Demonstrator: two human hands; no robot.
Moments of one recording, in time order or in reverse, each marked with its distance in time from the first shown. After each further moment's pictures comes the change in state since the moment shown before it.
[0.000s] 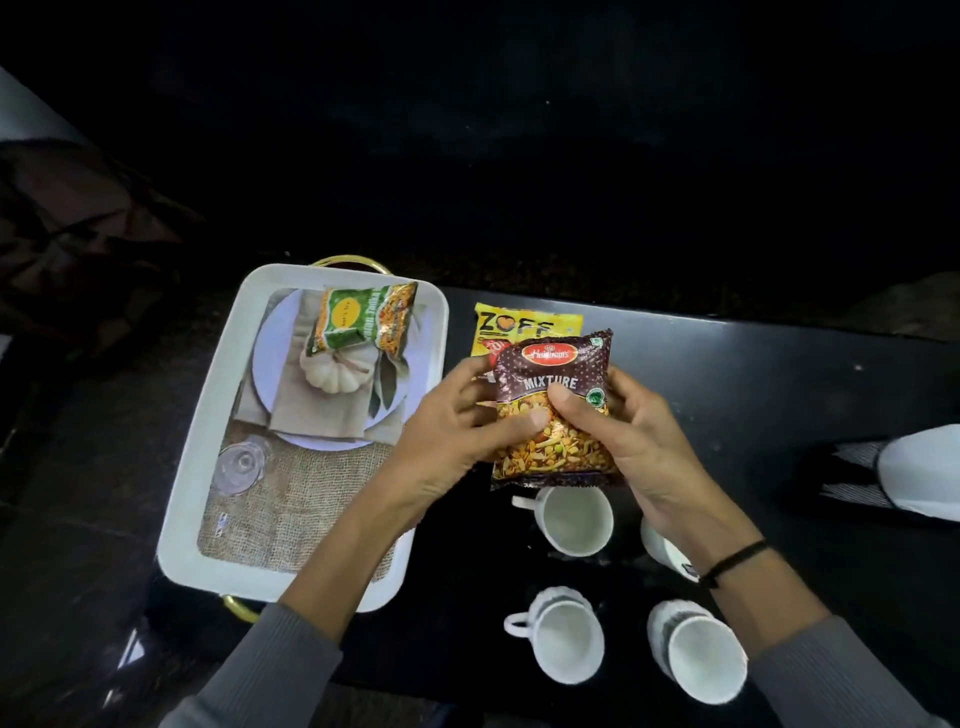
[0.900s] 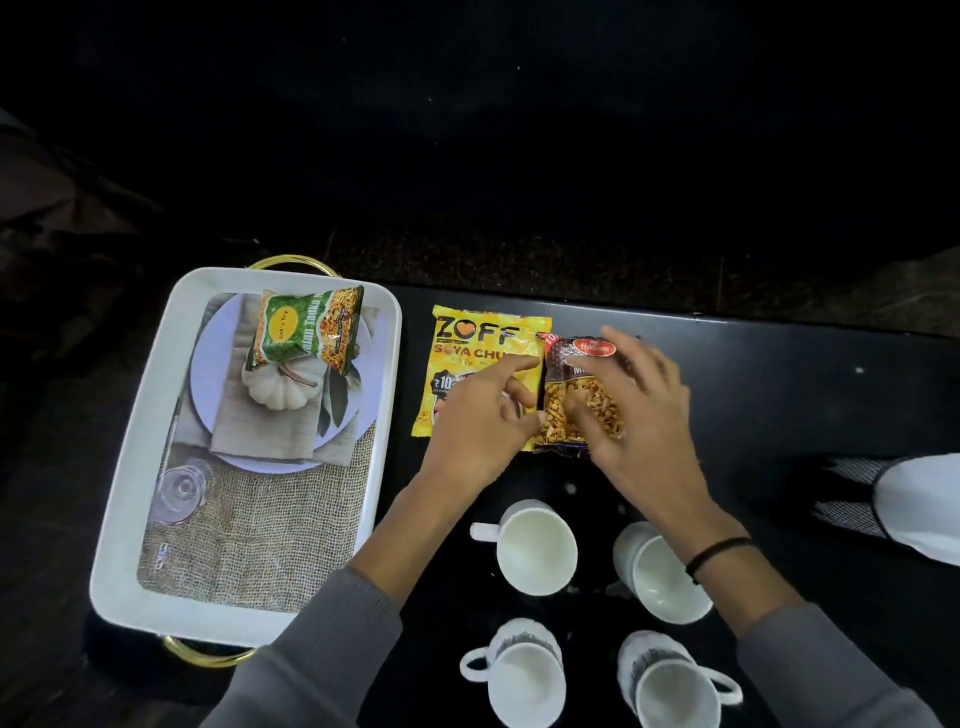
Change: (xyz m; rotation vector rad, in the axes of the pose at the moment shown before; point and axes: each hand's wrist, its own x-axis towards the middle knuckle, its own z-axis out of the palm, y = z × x) left_hand 0.076 -0.019 0.058 0.652 0.135 0.123; right_hand 0.048 0.027 -0.064 -1.133 0.278 -0.468
